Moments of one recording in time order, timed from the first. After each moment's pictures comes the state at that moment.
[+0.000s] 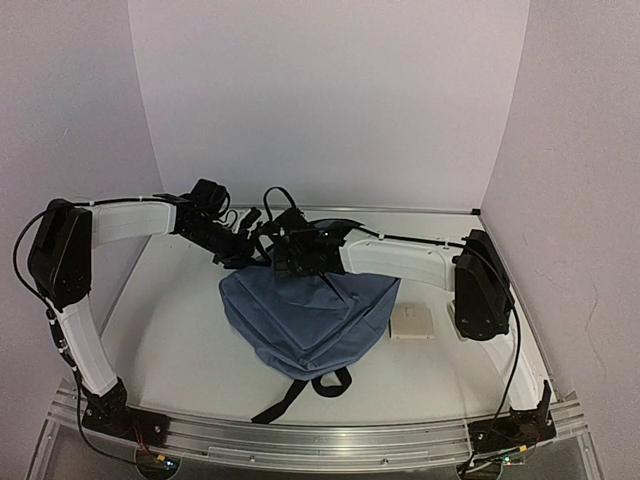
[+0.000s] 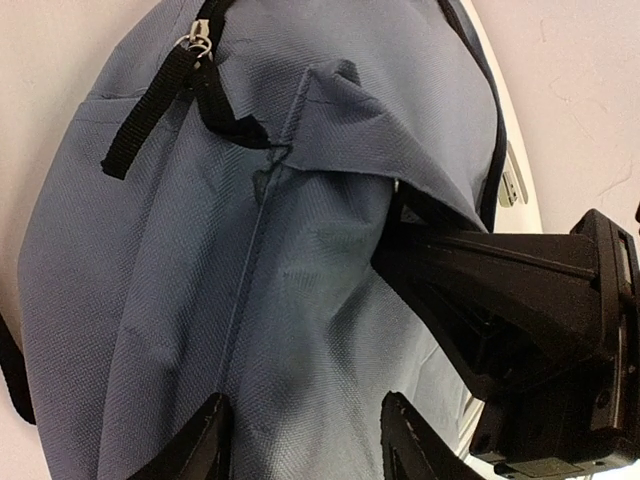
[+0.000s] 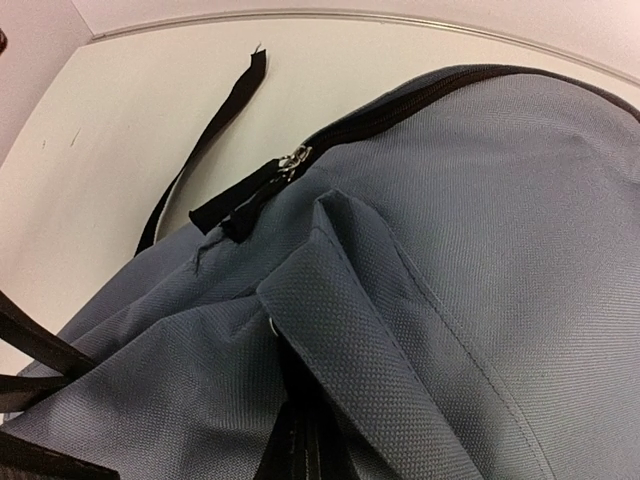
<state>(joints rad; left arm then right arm) -0.45 1.81 1.33 -0.51 0.64 -0.25 1.00 2.34 2.05 -0.55 0.48 0.64</state>
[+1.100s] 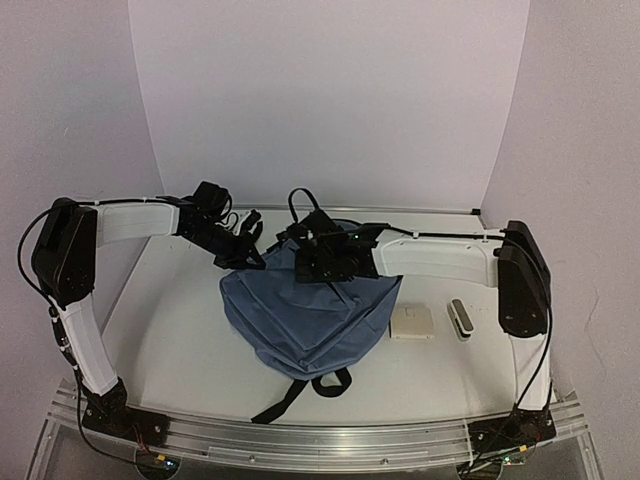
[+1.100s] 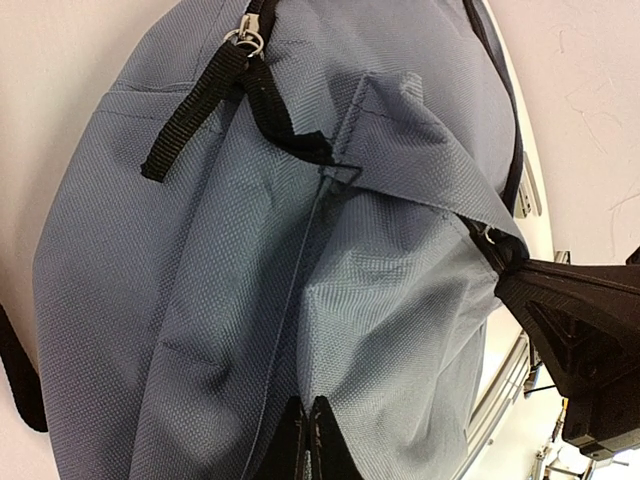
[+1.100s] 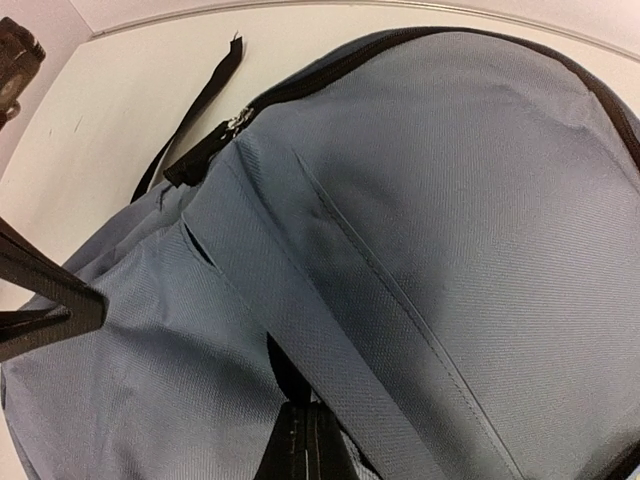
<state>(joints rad) -0.45 1.83 1.33 -0.49 0.60 -0.28 1.00 2.10 1.72 -0.48 0.43 0.68</state>
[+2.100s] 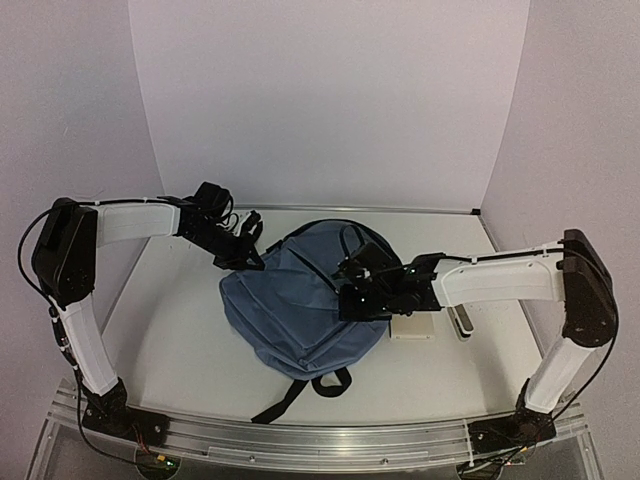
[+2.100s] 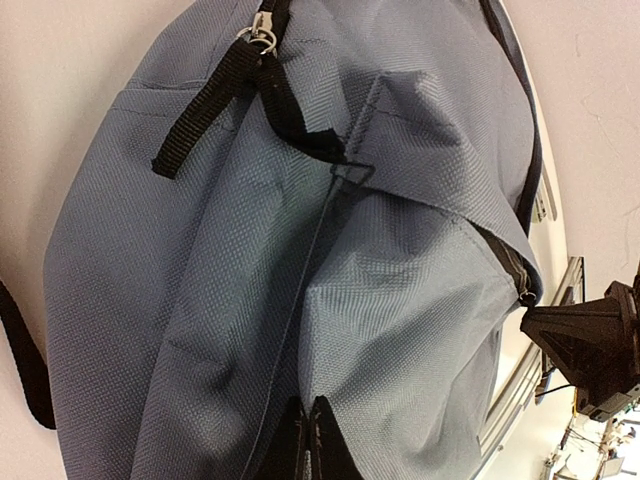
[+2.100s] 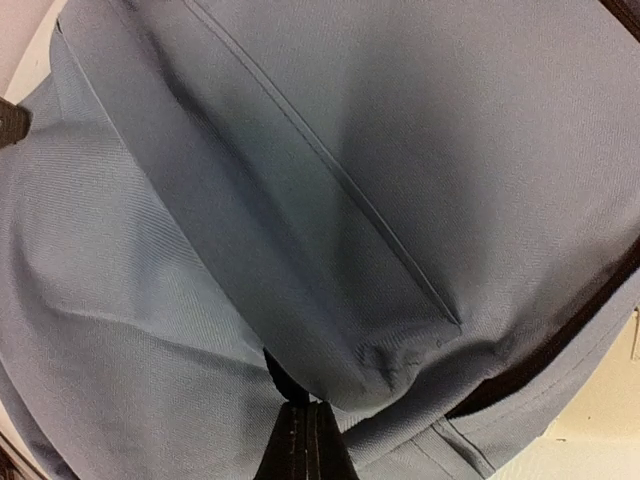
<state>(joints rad) -0.45 1.83 1.33 -0.50 0.55 -0.28 1.00 1.76 1.19 -0.37 0.28 0.80</state>
